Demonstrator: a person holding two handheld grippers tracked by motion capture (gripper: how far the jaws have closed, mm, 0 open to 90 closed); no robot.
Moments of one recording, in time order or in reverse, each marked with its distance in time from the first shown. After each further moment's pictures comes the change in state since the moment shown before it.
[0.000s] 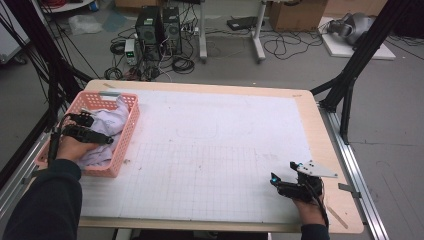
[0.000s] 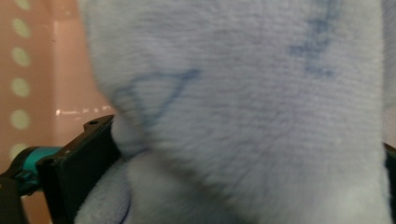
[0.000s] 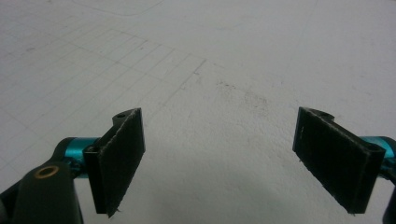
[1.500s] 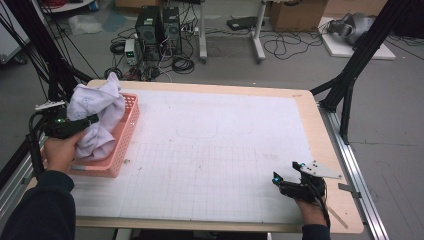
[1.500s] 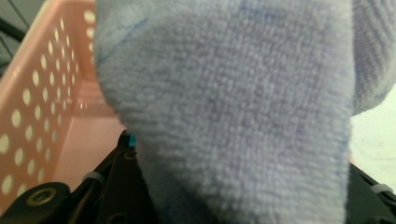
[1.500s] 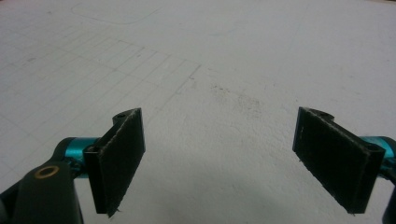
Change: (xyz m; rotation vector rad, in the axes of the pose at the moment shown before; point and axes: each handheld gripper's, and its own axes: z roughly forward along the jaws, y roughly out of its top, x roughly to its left) left arm 0.015 -0.012 -0.063 -0.543 -0.208 -0.199; right arm -0.003 0.000 -0.005 -0.021 -0.009 0.023
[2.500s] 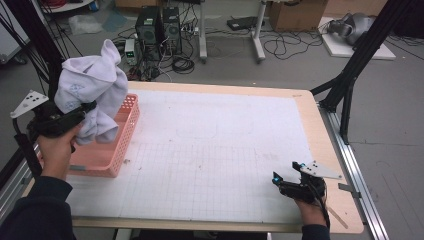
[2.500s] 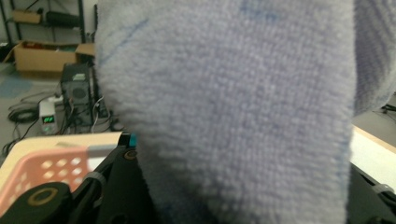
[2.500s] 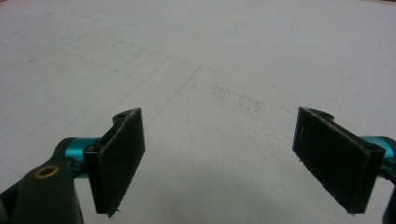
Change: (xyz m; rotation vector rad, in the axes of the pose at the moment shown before) left arm -0.049 0.024 -0.049 -0.364 -0.170 0.167; right arm 0.001 0.000 -0.001 0.001 -0.002 0.005
